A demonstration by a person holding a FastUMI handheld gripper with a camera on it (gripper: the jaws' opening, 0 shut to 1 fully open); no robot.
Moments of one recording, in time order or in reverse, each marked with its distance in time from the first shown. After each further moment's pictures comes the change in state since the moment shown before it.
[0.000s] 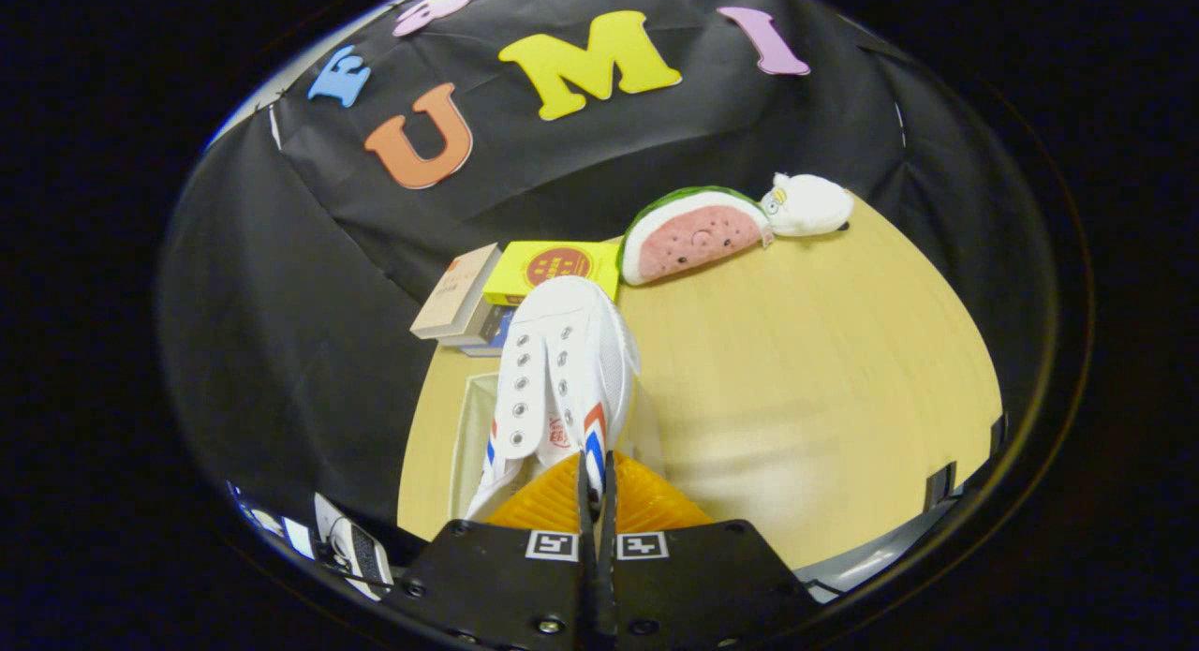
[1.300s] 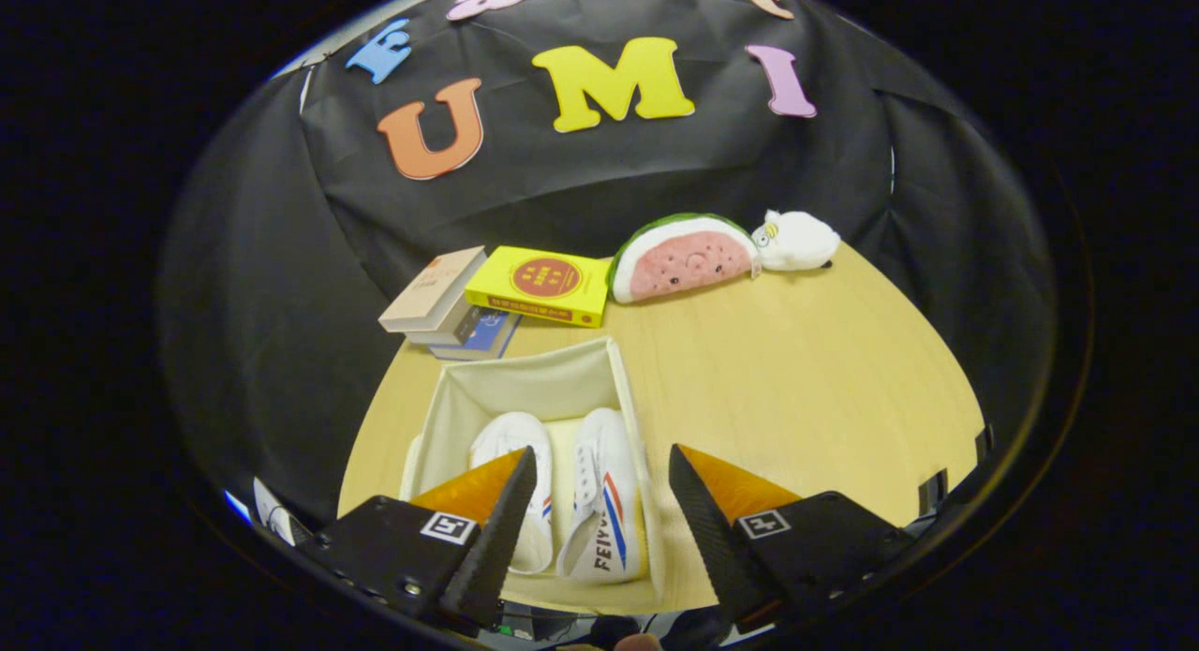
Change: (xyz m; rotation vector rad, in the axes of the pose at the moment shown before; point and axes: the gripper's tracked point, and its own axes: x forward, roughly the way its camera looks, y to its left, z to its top) arm 0.015 0.001 -0.013 -0.087 -0.192 -0.150
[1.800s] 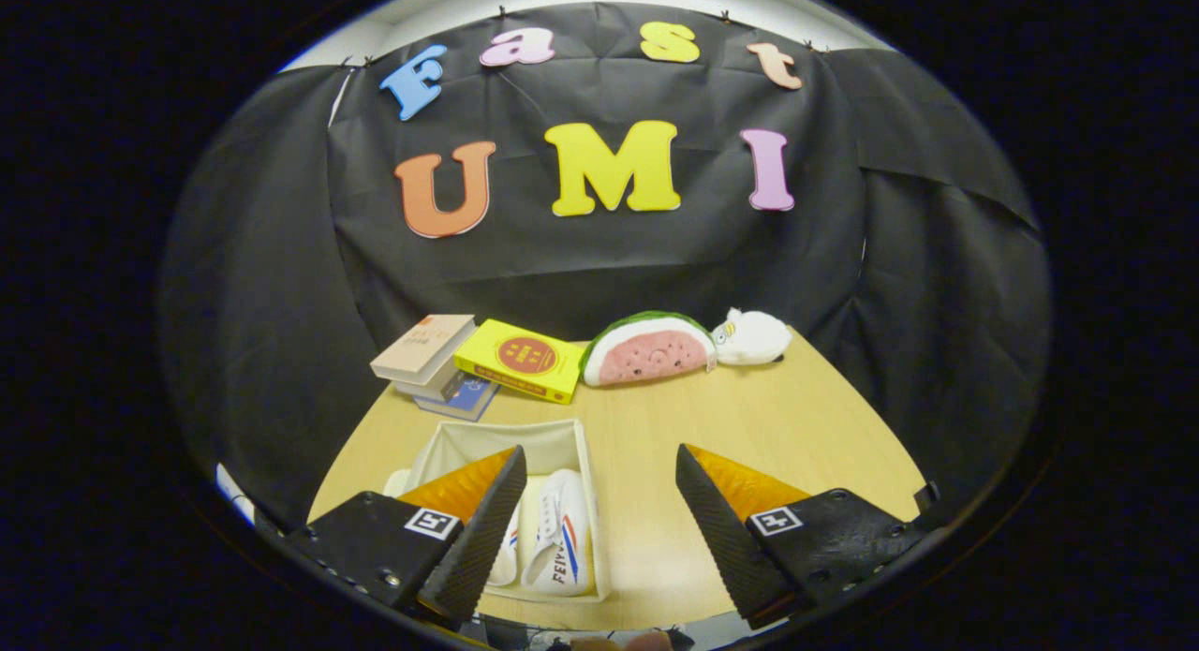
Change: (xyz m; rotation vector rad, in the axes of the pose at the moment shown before) arm -0.078 -0.012 0.054 -0.084 -0.256 -0.088
